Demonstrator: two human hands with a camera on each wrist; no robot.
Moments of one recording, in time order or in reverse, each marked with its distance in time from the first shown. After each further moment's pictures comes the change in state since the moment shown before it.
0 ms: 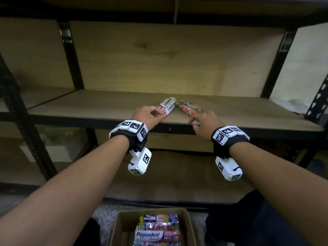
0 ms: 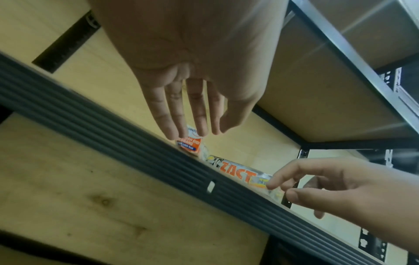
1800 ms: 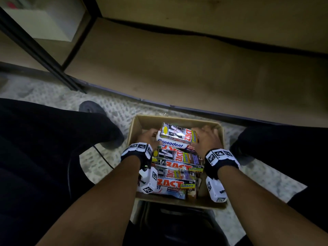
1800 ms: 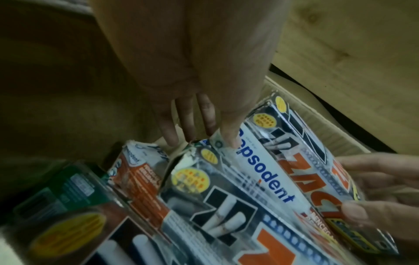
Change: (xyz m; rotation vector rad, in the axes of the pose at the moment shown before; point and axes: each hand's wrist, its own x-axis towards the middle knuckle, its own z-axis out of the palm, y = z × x) left_hand -0.264 -0.298 0.269 -0.131 -0.634 -0.793; right_hand -0.185 -0.001 0.389 0.127 -0.717 0.156
